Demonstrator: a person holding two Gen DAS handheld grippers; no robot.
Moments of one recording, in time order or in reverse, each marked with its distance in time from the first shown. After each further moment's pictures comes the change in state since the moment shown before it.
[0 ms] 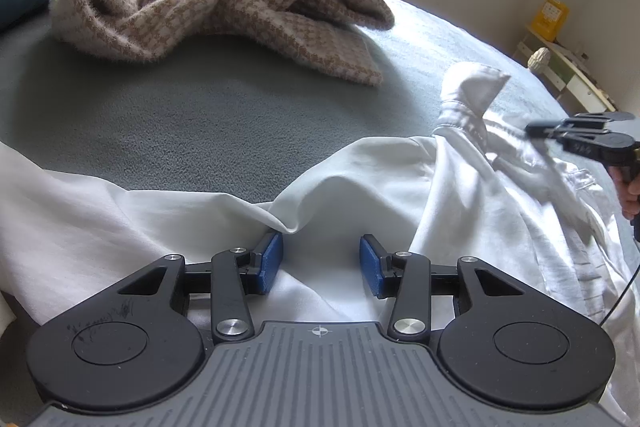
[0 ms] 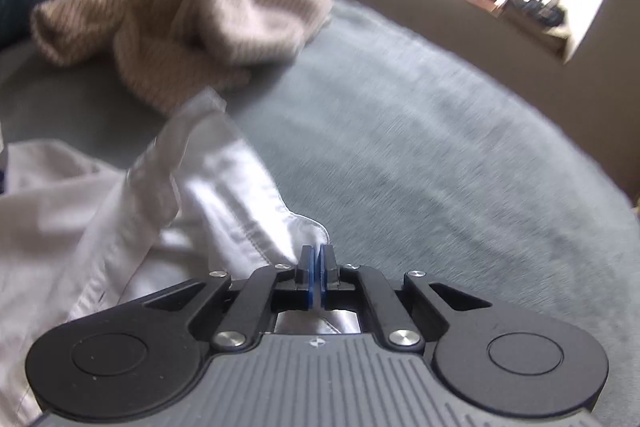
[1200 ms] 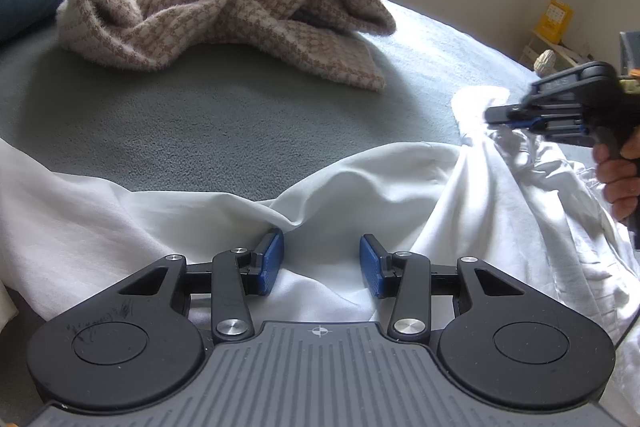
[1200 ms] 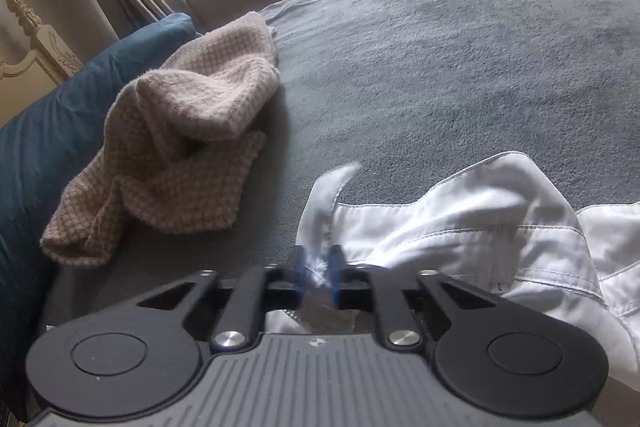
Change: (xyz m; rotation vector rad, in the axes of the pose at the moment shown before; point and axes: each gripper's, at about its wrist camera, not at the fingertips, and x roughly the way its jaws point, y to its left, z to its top) left arm -0.001 -0.004 -0.006 0.013 -0.041 0.034; right arm 0.025 -0.001 0.013 0.756 0.071 0.252
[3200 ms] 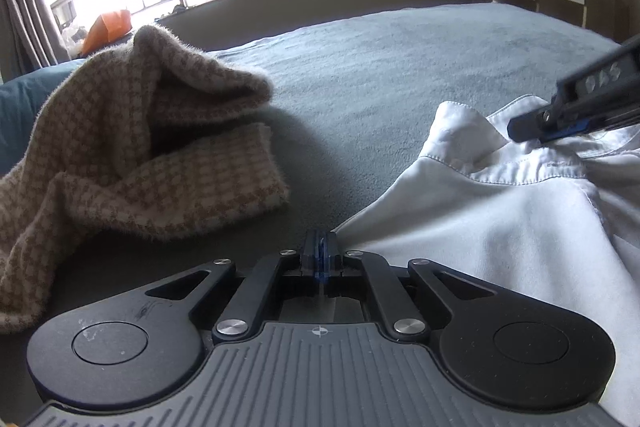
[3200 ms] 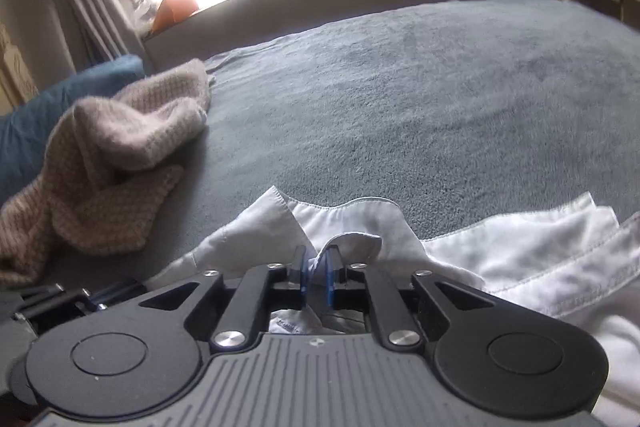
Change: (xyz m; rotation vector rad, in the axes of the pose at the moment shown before) left arm 0.108 -0.115 0.055 0.524 -0.125 0.134; right arm -0.006 -0.045 -0.022 0.079 -0.210 -0.124
